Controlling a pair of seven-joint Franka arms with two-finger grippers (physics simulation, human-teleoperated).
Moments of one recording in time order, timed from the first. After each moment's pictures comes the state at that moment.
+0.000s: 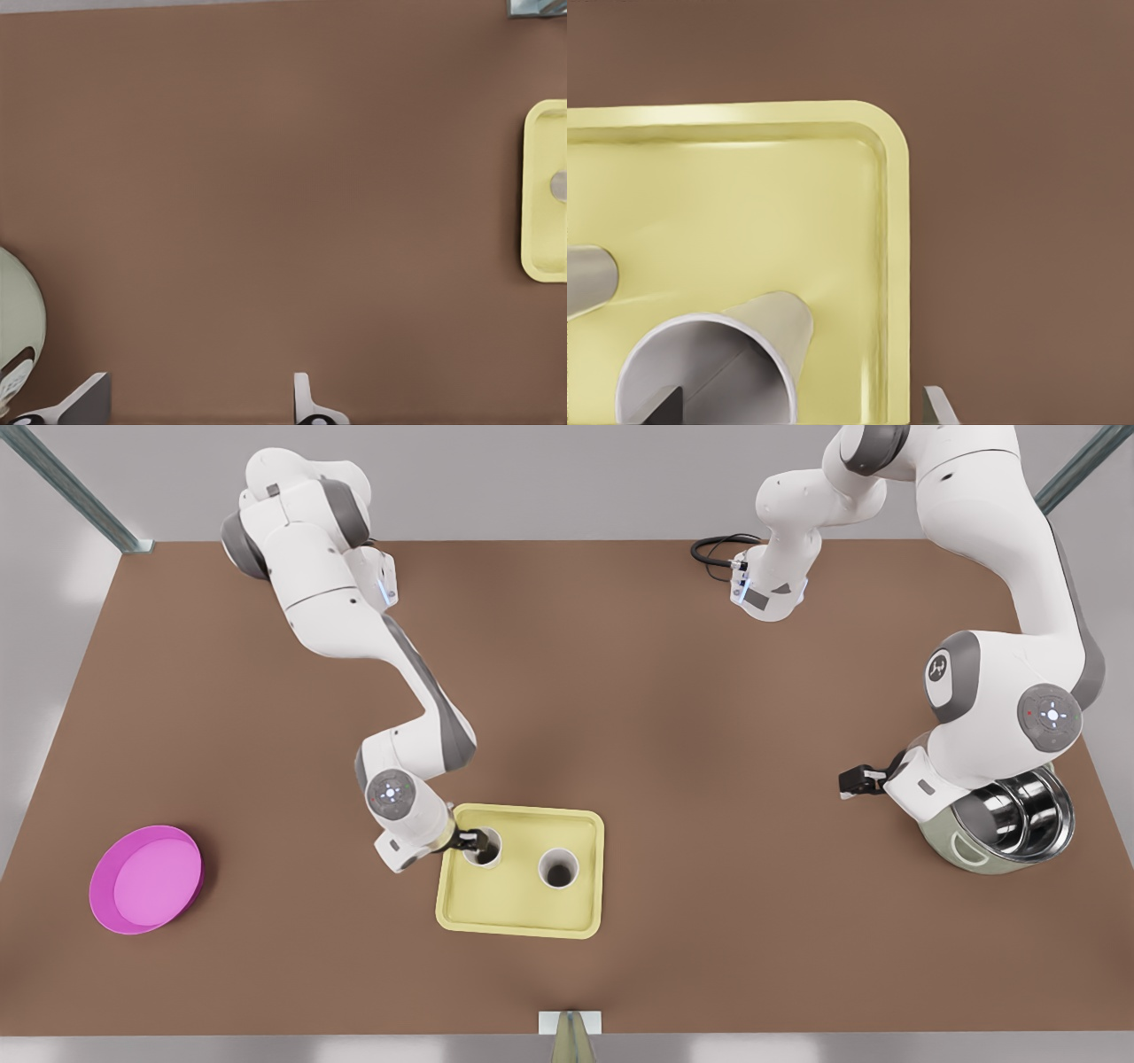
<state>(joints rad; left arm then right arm) 0.08 0.31 -0.15 -1.47 -0.01 1.72 0.01 0.40 0.73 0.03 -1.40 0.07 2.19 0.46</state>
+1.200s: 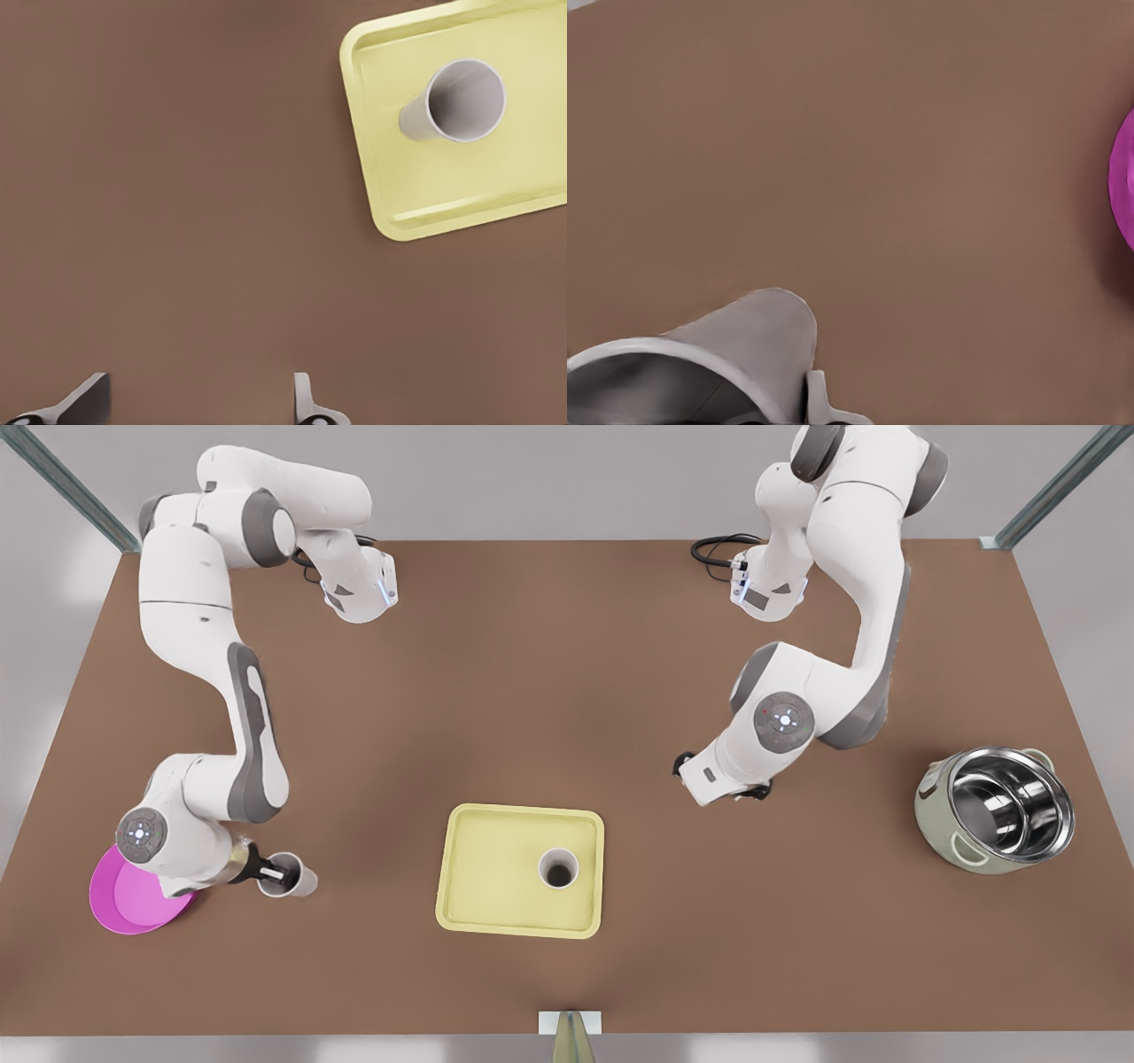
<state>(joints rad) -0.31 0.45 -0.15 -1.44 0.04 1.82 -0.16 -0.04 0.69 -0.01 -1.39 0.04 2.04 0.24</state>
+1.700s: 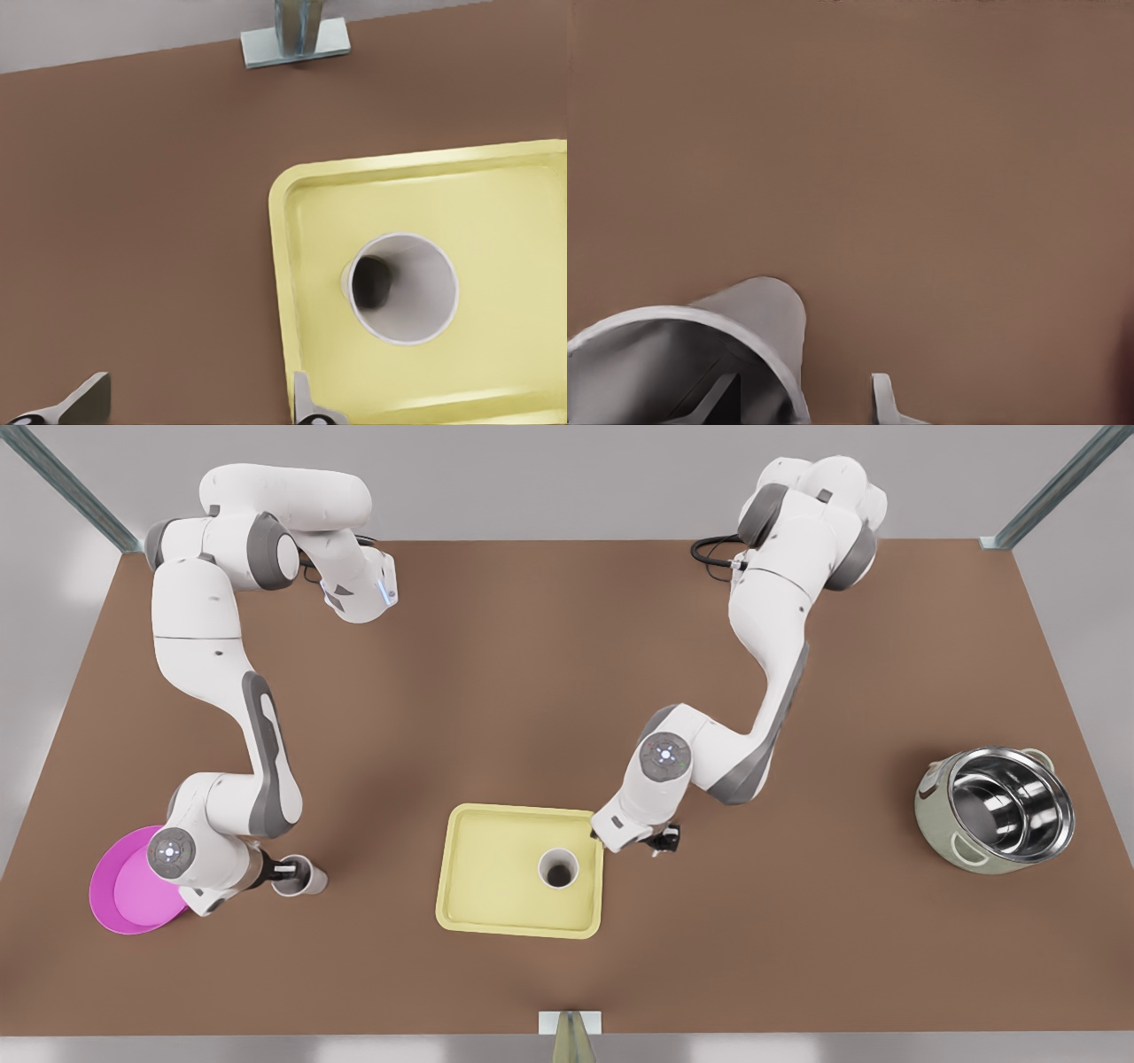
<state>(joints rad) -0.47 0.83 -0.14 -1.12 0.17 2.13 -0.46 -0.04 0.79 -0.01 -1.38 -0.01 2.11 -0.11</state>
